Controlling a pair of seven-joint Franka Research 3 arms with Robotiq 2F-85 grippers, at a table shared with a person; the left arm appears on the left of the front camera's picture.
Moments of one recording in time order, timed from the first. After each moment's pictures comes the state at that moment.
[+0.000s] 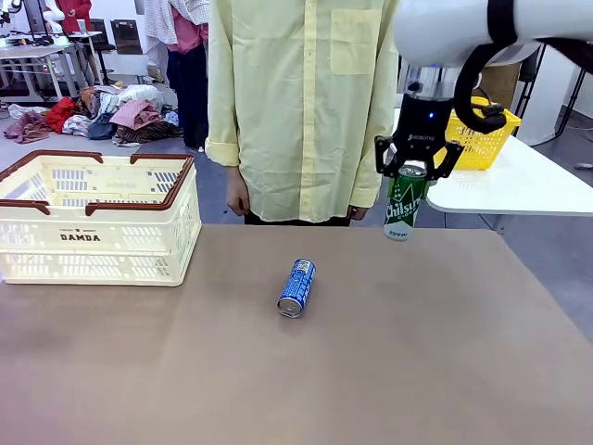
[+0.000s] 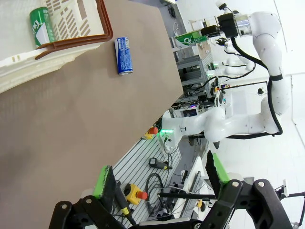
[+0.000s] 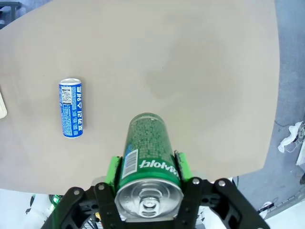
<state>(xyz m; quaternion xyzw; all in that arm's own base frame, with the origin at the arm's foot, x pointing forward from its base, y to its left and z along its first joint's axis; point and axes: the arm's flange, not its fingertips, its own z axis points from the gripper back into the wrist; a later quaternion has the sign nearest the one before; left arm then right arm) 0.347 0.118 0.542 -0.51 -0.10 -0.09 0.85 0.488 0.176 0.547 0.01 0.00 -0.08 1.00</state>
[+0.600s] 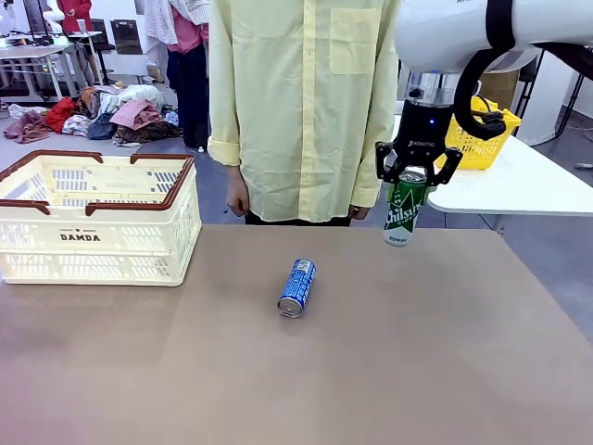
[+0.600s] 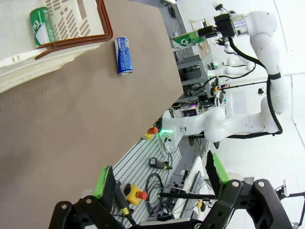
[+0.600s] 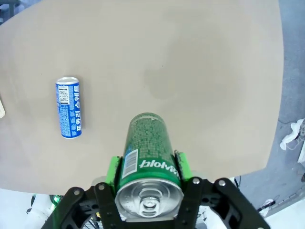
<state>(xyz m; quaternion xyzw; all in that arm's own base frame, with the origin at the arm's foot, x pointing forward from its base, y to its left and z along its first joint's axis) 0.347 0.118 0.542 -0.51 -0.10 -0.09 0.85 0.490 0.178 0.535 0.02 0.01 -0.08 1.00</state>
